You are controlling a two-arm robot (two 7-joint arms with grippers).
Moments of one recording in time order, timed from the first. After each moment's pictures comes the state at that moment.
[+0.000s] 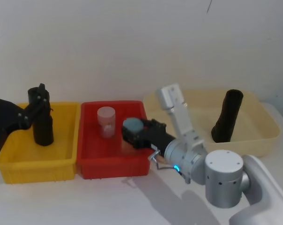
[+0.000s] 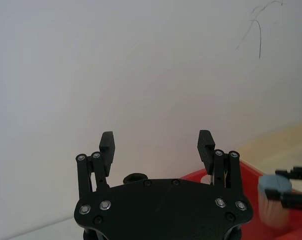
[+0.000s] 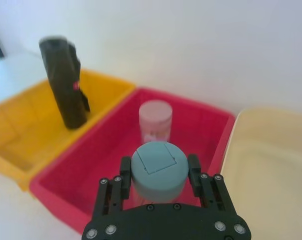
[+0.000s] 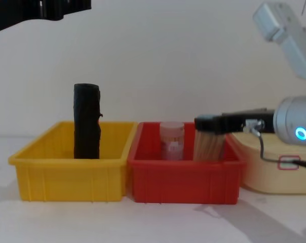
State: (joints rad) left arm -0.07 0.35 0.25 -2.02 -0.12 0.05 0.02; right arm 0.34 0.11 -0.29 -1.51 0.09 0.42 0.26
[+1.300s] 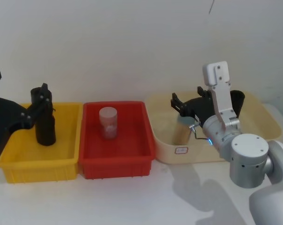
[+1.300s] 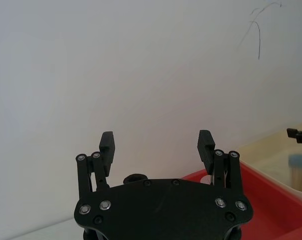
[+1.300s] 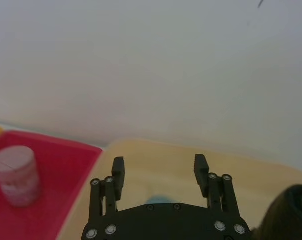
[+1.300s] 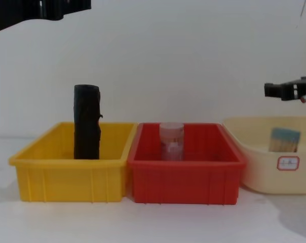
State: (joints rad) left arm -0.07 0.35 0.25 -2.02 -0.12 0.05 0.02; right arm 0.43 0.13 -0.16 -1.40 0.01 0.28 0.07
